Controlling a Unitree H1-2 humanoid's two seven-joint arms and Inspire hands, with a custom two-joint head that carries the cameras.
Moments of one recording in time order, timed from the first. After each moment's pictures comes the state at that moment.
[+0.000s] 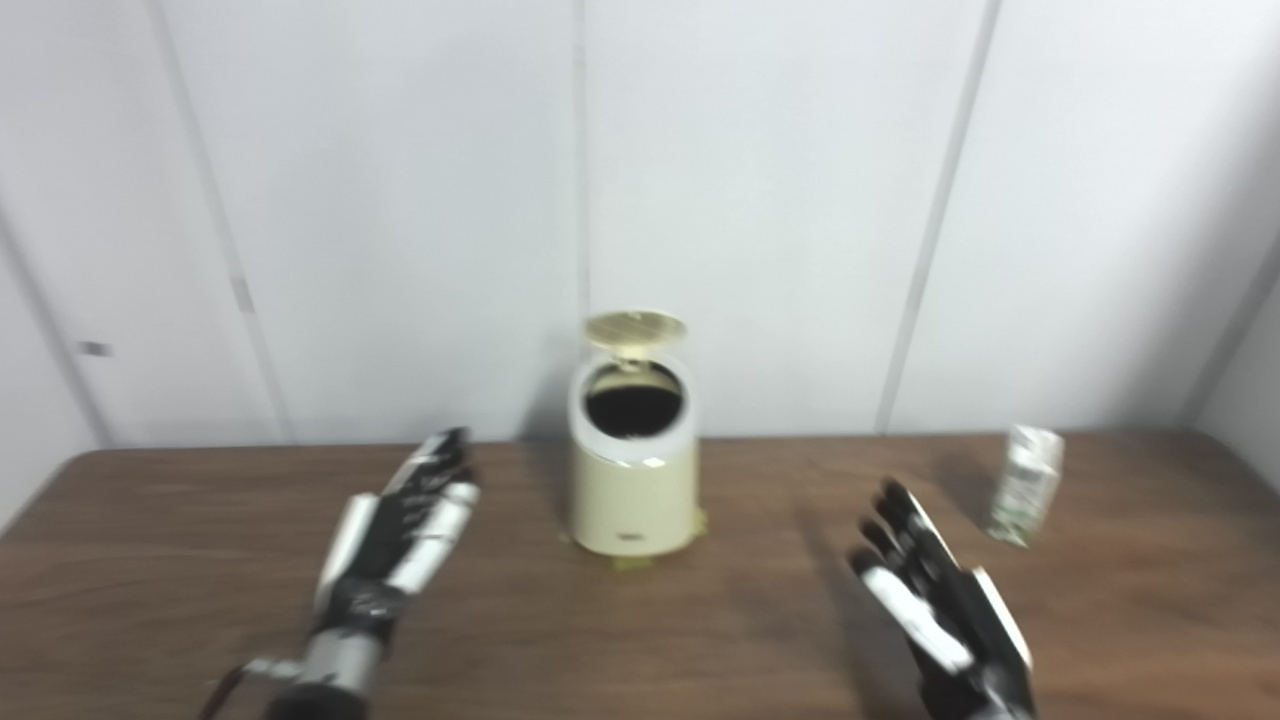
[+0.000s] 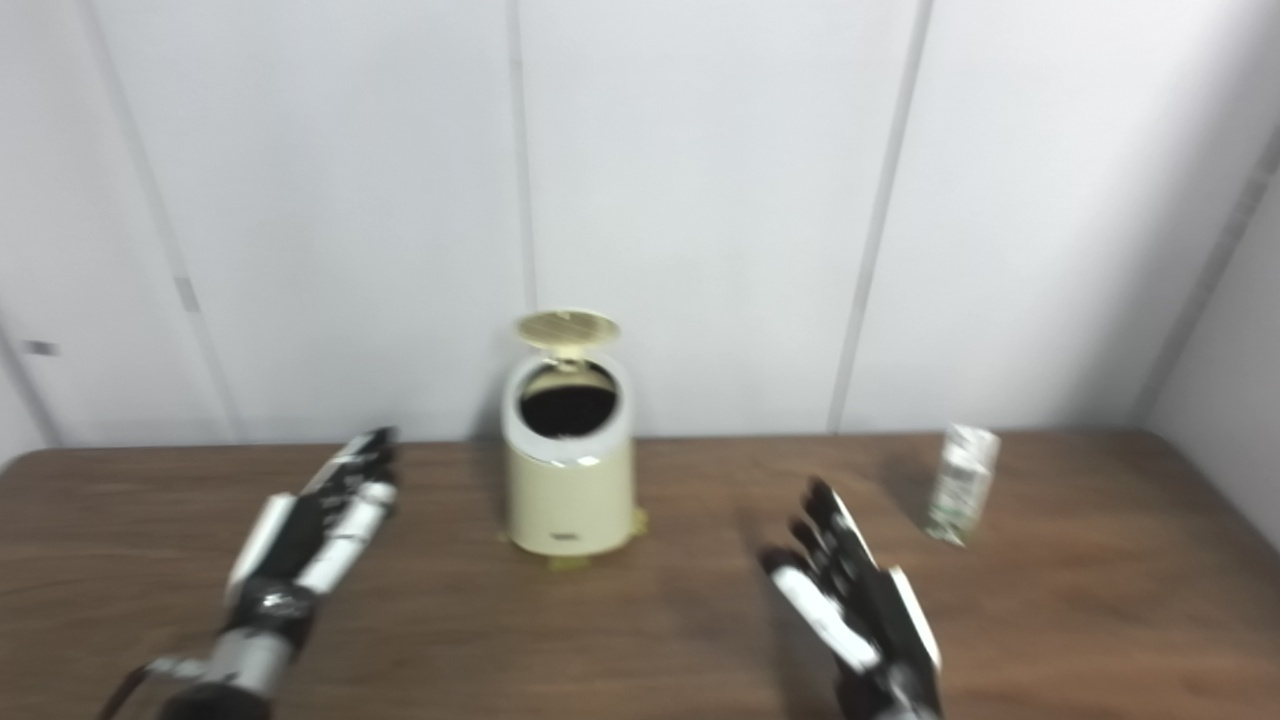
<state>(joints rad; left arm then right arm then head) -0.21 0.09 0.07 -0.19 0.12 0.31 -0.09 -0.04 -0.04 -0.09 -0.28 0.15 0.24 0.02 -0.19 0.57</state>
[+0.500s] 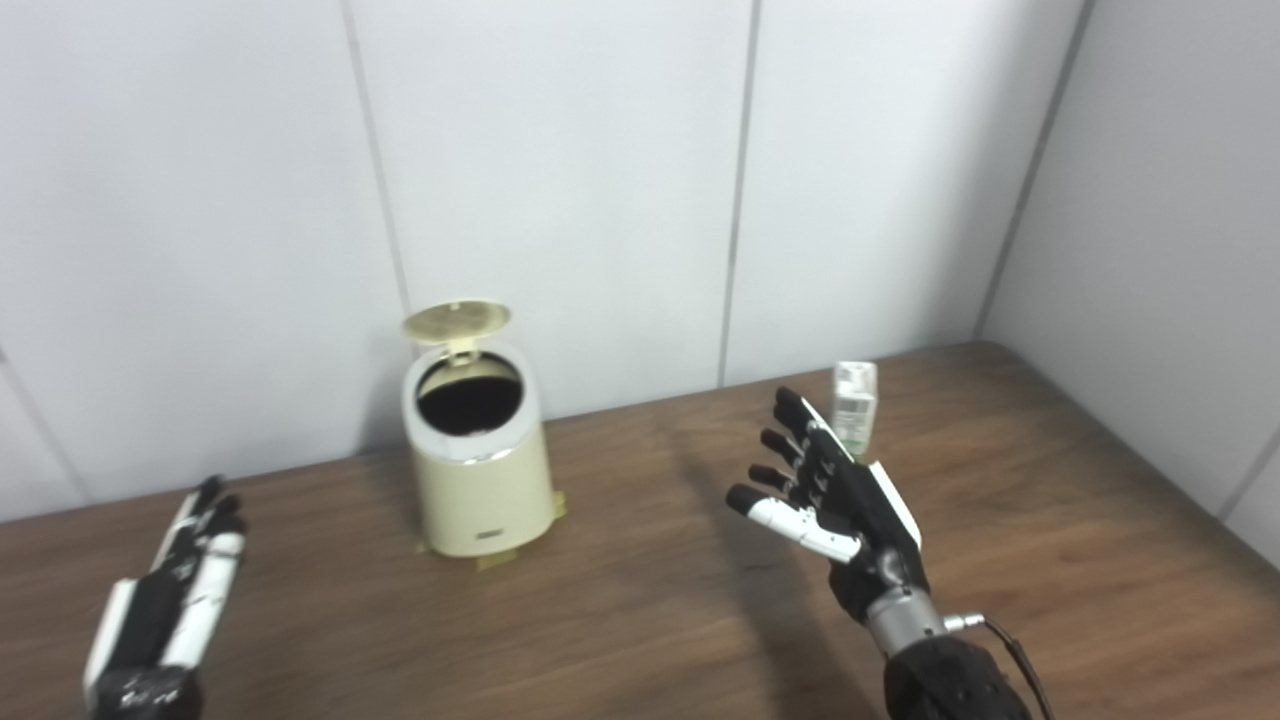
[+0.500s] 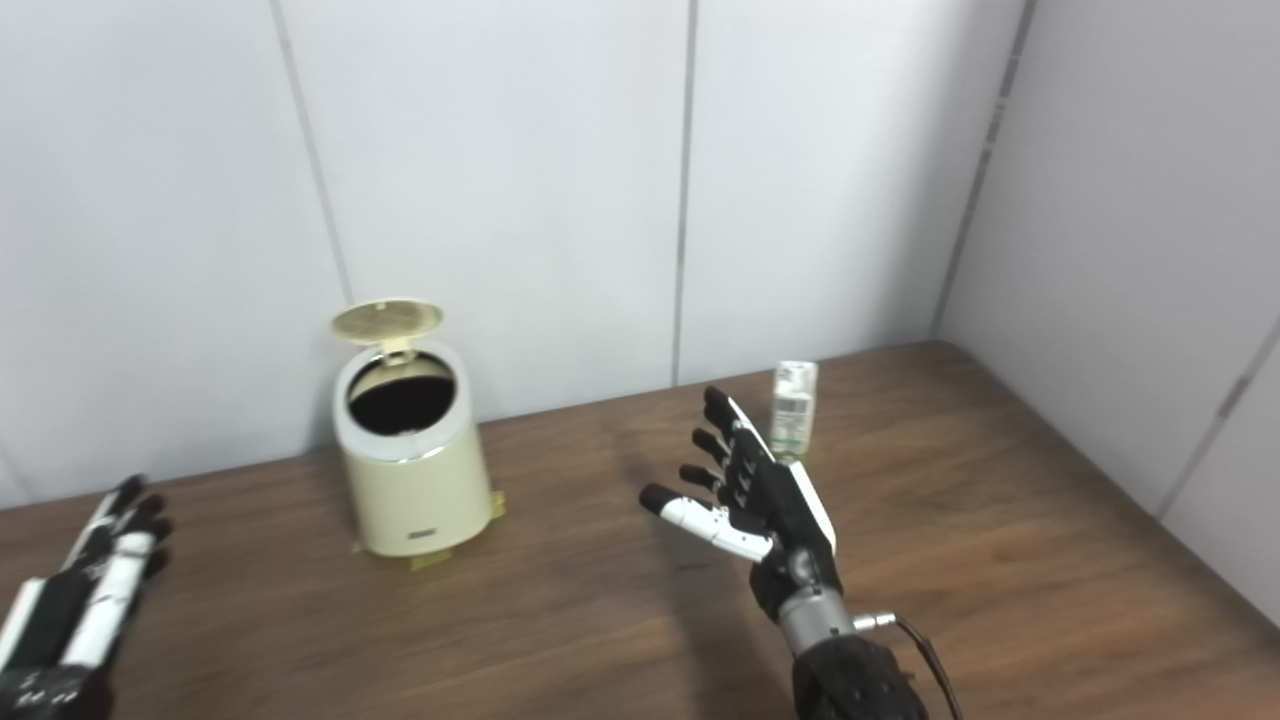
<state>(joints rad) -0.22 0.14 0.11 -0.12 -0.03 0.26 -0.10 -0.06 -0.12 -0.15 -0.34 0.07 0.28 -0.04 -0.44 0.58</state>
